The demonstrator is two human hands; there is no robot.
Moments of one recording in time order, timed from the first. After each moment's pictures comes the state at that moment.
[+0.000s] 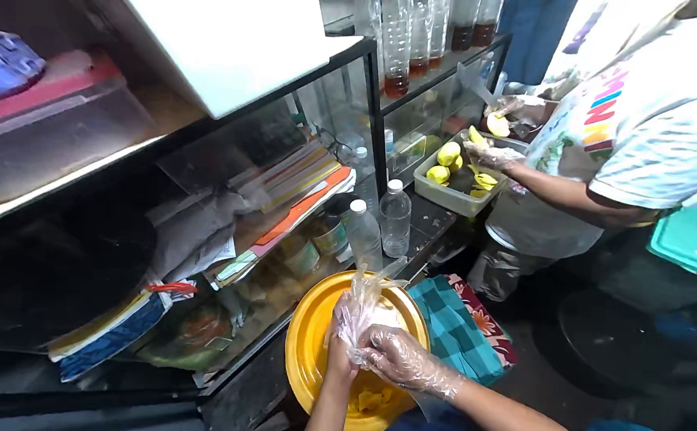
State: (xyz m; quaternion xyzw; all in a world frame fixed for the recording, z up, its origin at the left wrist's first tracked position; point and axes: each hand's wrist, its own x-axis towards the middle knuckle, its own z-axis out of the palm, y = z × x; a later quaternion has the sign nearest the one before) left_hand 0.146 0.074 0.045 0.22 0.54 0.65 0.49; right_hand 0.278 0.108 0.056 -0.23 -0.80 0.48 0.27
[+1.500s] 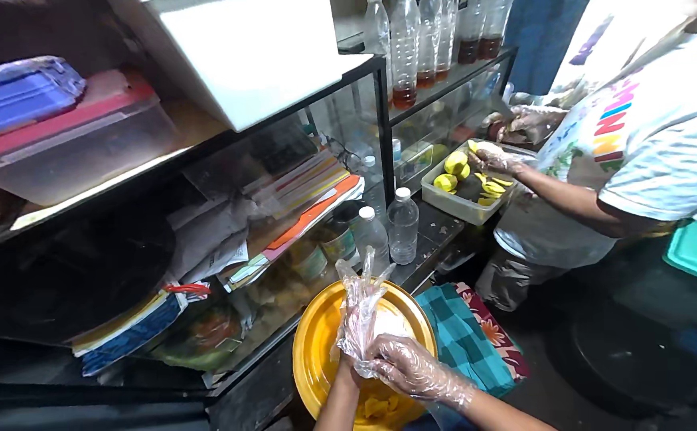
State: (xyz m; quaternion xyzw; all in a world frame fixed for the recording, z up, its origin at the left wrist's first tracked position) left_hand 0.163 0.084 0.079 0.36 0.58 0.61 0.41; right_hand 0.280 0.109 0.044 -0.13 -0.82 0.45 0.34
